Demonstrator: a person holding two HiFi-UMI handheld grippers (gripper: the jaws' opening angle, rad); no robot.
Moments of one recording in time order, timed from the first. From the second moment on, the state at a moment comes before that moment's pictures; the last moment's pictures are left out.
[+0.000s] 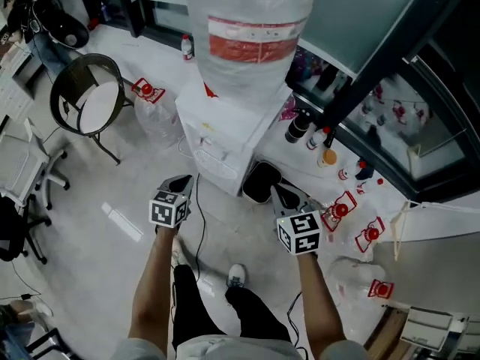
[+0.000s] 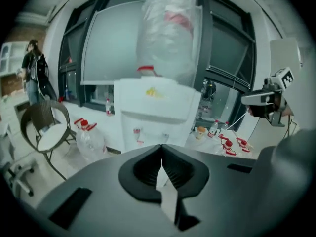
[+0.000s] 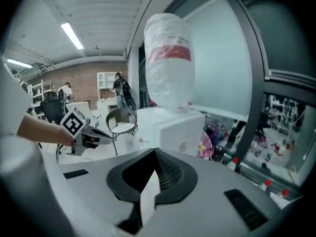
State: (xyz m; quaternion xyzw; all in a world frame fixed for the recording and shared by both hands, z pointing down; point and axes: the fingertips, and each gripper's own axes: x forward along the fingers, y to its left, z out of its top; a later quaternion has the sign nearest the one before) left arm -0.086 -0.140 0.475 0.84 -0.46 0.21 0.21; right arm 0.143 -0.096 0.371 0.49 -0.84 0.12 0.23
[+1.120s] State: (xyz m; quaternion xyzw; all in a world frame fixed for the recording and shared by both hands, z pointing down) left arm -0.068 -0.028 0.029 0.87 -0.47 0.09 -0.15; right arm 0.100 -0.048 0.040 0.45 -0.87 -0.14 0.15
